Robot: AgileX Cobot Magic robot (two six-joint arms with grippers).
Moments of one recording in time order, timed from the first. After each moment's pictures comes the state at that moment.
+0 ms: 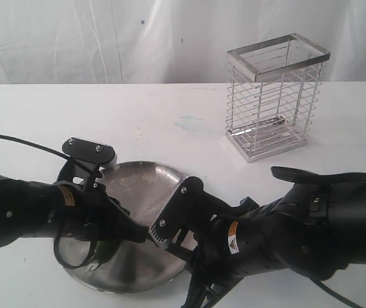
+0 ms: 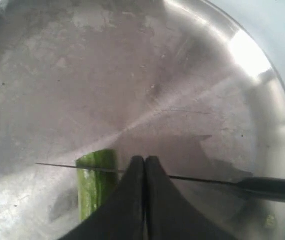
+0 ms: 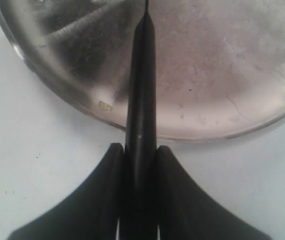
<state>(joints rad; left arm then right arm) -0.59 1.55 -0.63 -0.27 -0.01 0.02 0.86 1.58 -0.69 0.05 0.22 -0.25</state>
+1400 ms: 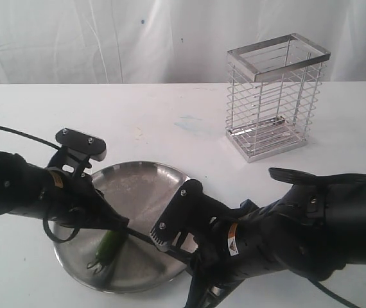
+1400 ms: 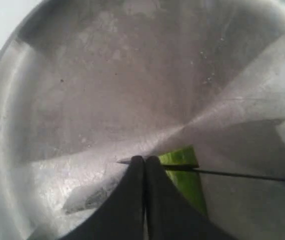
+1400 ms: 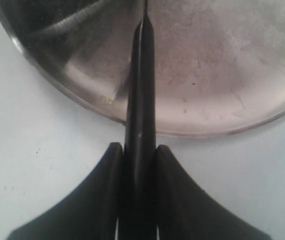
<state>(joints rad) -0.47 1.59 -0.70 -0.23 0.13 0.14 0.86 1.59 -0.69 0.05 0.23 -0.25</state>
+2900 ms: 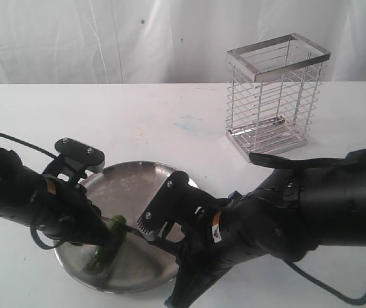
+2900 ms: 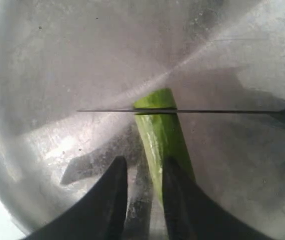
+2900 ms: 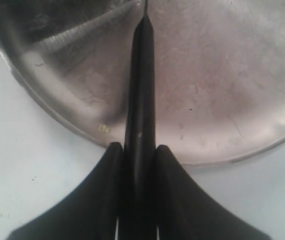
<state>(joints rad) -0.46 1.55 -0.70 -0.21 0.30 0.17 0.86 1.64 -0.77 0.06 0.27 -0.25</state>
